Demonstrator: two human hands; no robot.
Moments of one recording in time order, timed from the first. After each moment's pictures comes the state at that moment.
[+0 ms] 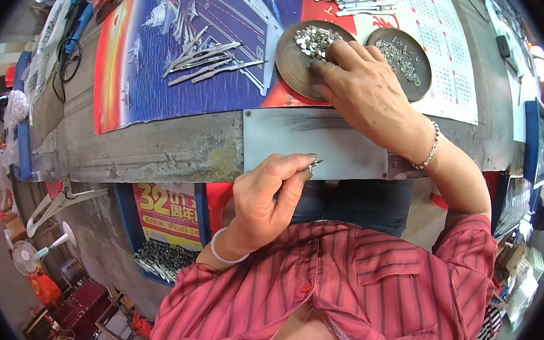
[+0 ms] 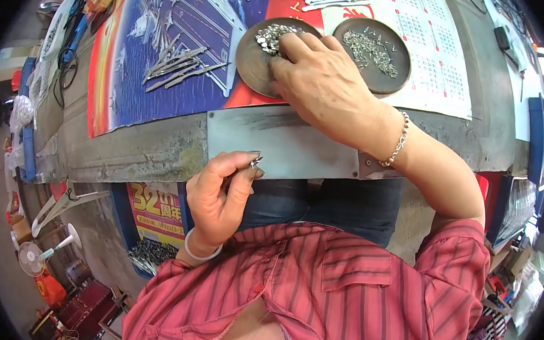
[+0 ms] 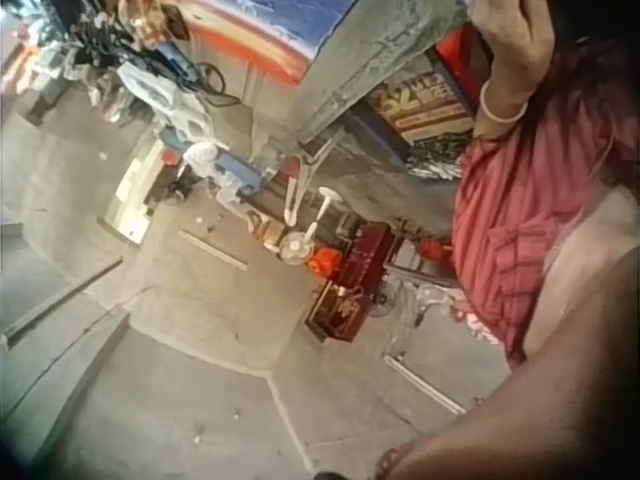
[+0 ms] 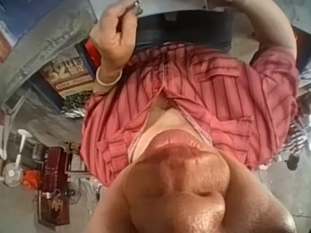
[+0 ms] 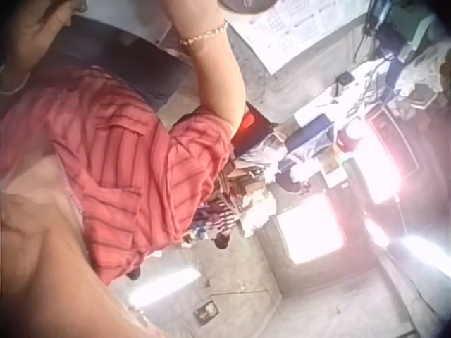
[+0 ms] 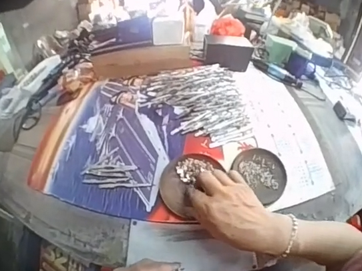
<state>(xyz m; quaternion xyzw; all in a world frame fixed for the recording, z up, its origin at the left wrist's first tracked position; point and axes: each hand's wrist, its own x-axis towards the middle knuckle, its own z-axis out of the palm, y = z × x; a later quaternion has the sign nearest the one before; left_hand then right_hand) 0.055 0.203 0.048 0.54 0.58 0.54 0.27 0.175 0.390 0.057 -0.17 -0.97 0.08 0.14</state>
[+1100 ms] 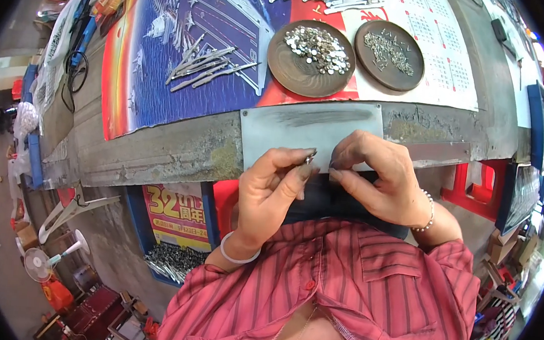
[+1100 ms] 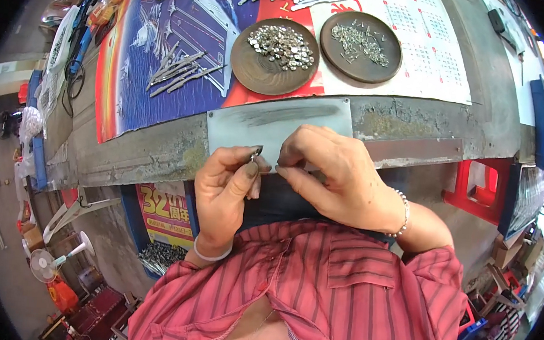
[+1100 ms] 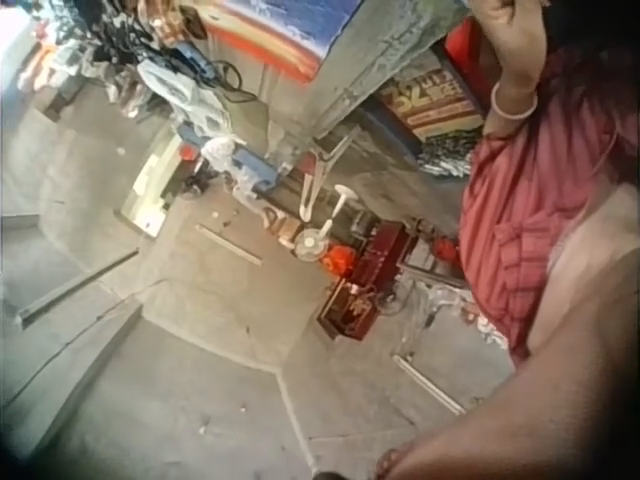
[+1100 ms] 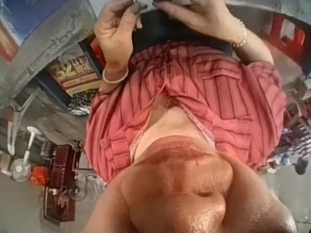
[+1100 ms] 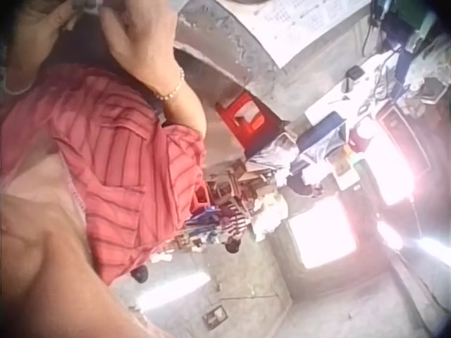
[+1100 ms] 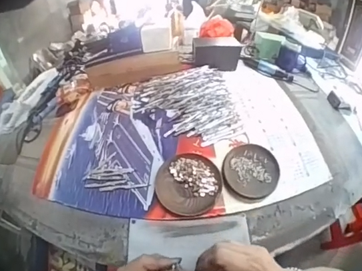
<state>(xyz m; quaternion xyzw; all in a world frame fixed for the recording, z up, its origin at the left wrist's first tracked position) 0.068 0.194 0.043 0.32 0.49 0.62 0.52 0.230 0.311 0.076 -0.21 -0.80 0.50 0.25</state>
